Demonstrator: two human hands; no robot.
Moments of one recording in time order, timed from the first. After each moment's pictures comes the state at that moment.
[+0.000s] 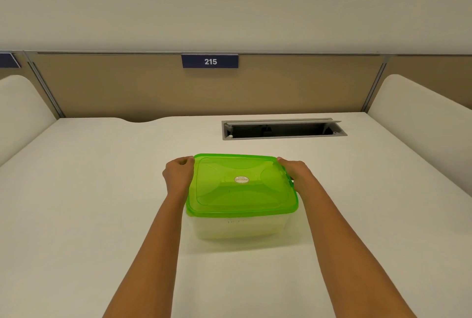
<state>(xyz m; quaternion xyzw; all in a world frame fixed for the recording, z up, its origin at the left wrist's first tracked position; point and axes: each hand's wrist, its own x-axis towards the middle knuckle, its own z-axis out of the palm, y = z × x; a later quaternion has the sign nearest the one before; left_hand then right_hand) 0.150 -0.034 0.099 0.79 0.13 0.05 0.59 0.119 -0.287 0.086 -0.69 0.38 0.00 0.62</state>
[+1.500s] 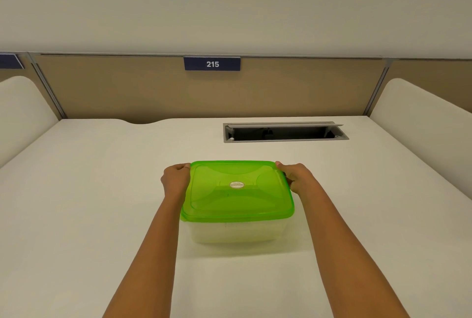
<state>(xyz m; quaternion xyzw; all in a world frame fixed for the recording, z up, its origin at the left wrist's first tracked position) 0.160 -0.026 0.088 0.79 0.16 0.02 0.59 0.121 -0.282 0.092 -0.65 0.37 0.01 0.67</state>
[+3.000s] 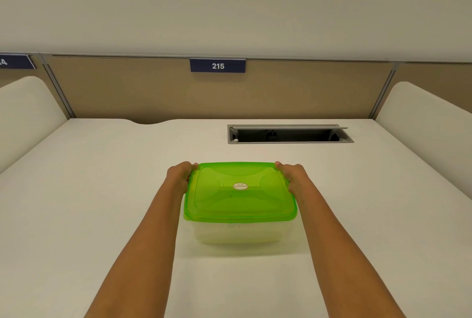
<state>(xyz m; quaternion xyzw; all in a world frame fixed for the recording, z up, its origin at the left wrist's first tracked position) 0.198 -0.019 0.090 0.66 0.24 -0.18 0.68 0.138 -0.277 0.080 -0.69 0.38 -0.02 0.61</state>
